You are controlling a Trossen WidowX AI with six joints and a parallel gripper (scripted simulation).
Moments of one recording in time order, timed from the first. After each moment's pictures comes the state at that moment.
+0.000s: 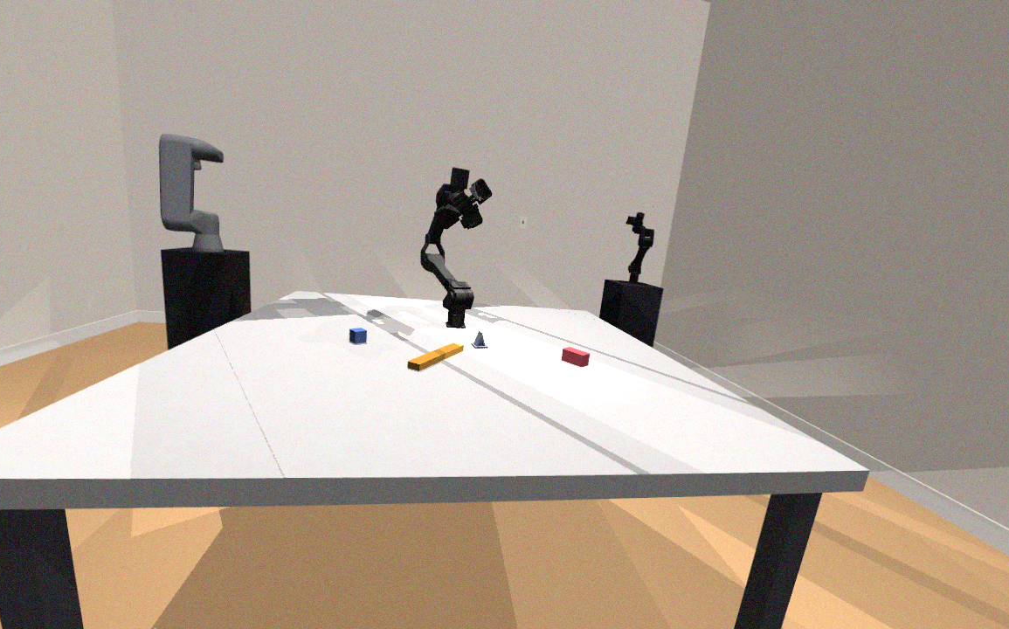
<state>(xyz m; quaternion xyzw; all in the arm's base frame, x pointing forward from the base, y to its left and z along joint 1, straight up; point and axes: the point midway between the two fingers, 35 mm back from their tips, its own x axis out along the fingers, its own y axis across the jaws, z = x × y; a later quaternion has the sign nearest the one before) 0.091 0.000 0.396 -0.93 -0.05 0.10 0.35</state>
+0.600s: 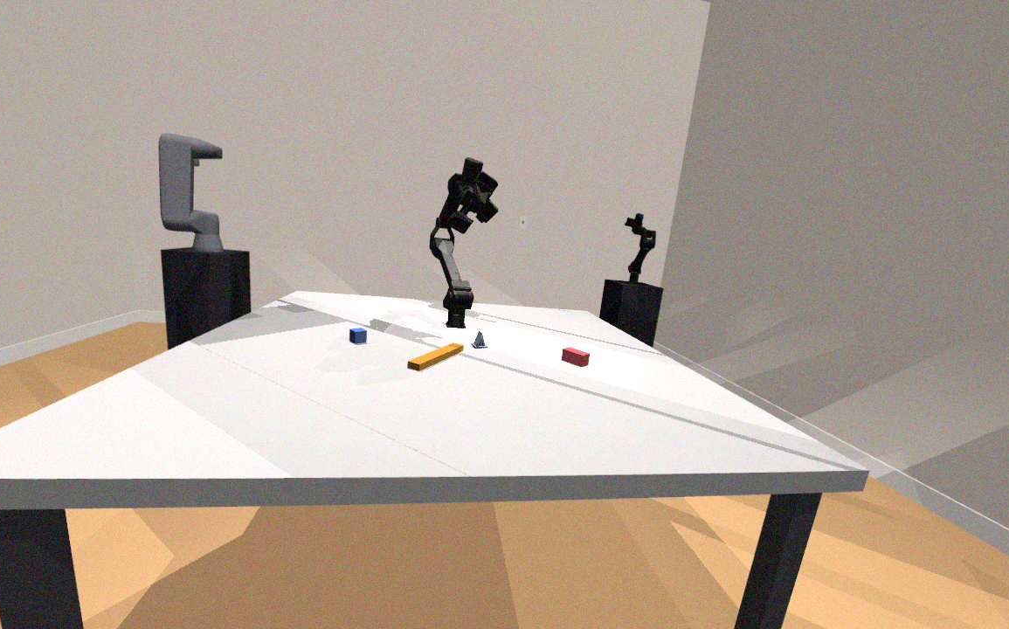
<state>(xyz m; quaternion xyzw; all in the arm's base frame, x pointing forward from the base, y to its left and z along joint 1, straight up) 0.149 0.019 0.387 -0.84 0.05 0.18 0.51</state>
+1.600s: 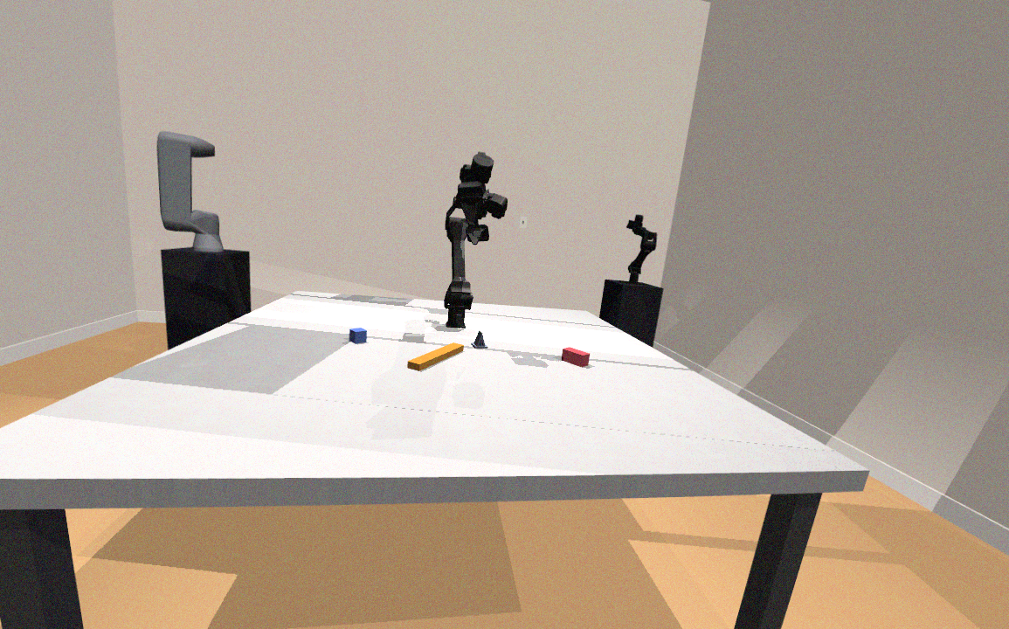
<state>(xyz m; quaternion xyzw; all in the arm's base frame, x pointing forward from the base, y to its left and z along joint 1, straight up) 0.253 0.011 0.341 -0.58 0.29 0.20 0.74</state>
